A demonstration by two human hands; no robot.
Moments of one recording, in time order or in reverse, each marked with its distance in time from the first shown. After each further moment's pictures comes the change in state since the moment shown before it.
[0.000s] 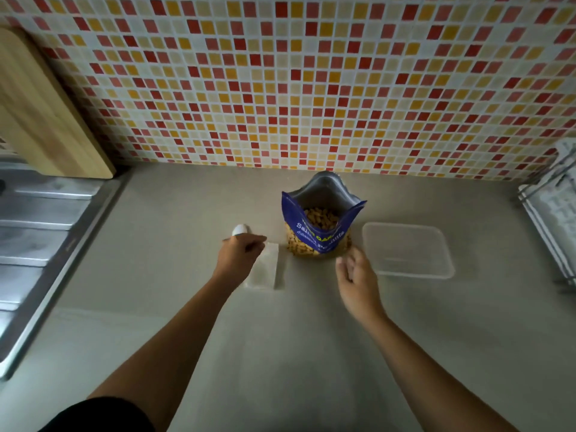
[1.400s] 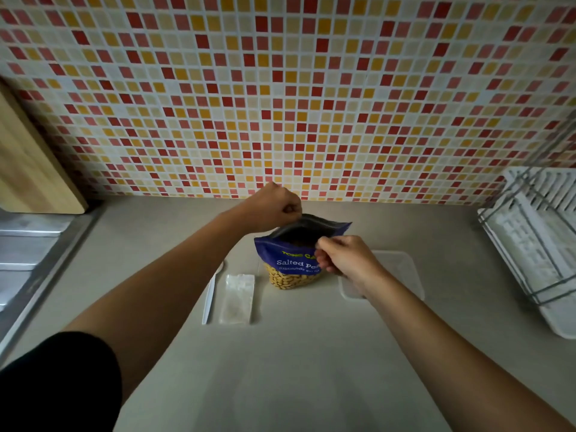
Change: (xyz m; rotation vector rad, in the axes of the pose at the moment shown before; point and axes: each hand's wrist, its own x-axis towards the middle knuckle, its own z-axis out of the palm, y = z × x) left_hand 0.083 0.153 -0.027 0.436 -0.308 0.750; right_hand 0.046 -0.111 -0.069 0.221 -0.183 0.300
